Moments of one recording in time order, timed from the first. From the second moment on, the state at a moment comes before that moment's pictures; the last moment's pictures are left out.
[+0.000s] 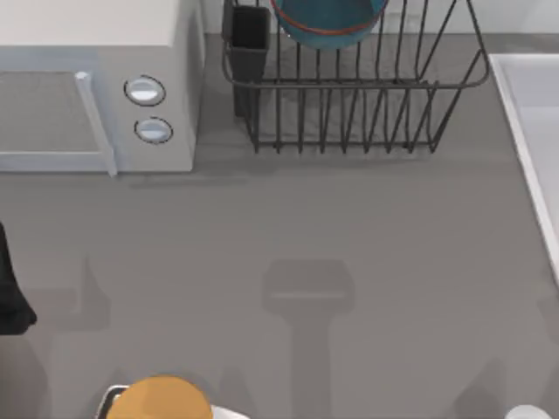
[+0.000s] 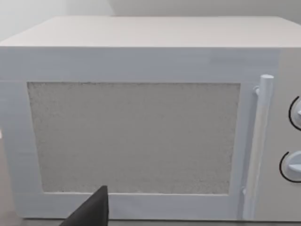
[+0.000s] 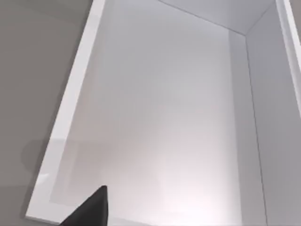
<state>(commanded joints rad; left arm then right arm) 0.00 0.00 0.00 0.00 0.00 0.00 -0.15 0.48 0.33 -0.37 0.00 -0.44</state>
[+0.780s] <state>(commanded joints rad) 0.00 0.00 0.00 0.00 0.00 0.00 -0.40 1.39 0.88 -1.03 0.00 -1.24</state>
